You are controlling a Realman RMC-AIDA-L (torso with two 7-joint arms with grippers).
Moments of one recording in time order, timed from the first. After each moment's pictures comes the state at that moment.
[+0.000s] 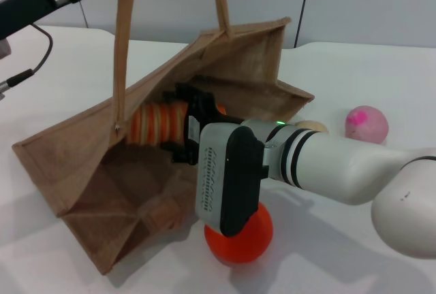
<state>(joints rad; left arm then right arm) -0.79 -1.98 2.86 -0.52 -0.89 1.93 -1.57 0.78 2.03 -2.51 -0.92 -2.06 0.06 1.91</state>
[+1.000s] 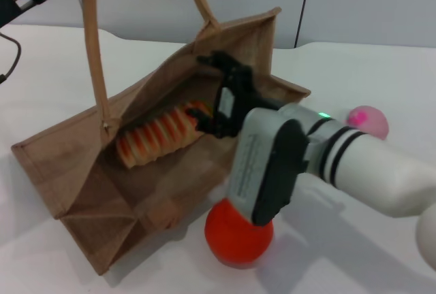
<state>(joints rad) -0.72 -1.97 2.86 -0.52 -0.96 1.85 -1.57 0.55 2.02 -2.35 -1.10 -2.06 0.12 1.69</state>
